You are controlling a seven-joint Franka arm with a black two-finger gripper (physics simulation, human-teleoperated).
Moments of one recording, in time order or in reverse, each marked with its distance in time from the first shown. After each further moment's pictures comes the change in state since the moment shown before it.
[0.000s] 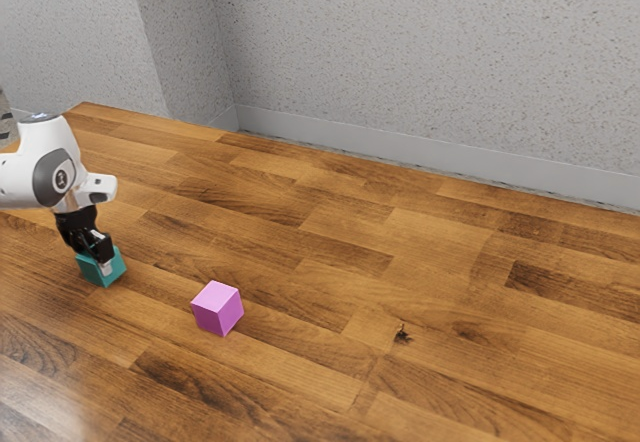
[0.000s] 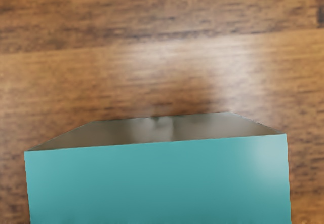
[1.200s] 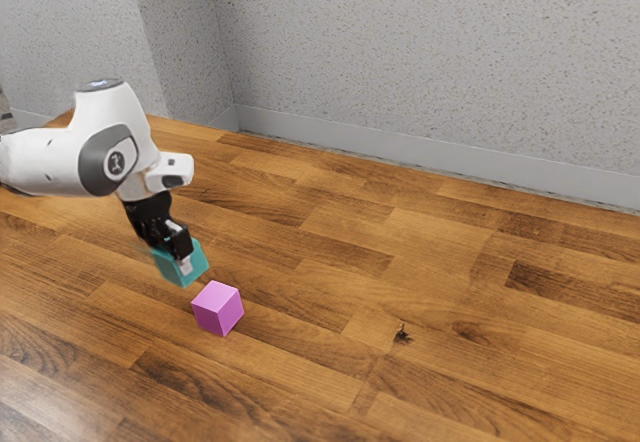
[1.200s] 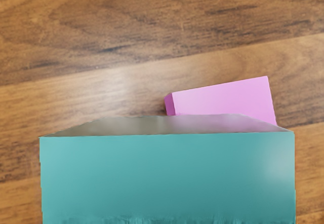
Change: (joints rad) arm -0.017 -0.463 -0.359 -0.334 -0.239 -0.067 -0.139
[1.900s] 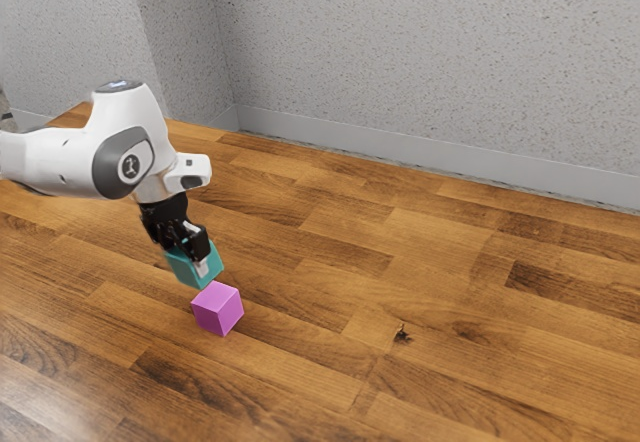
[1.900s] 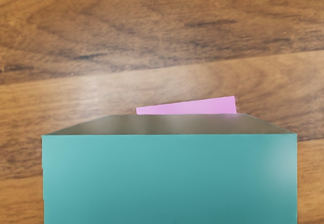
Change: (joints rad) arm -0.050 0.005 -0.019 0.007 0.015 0.004 -0.132
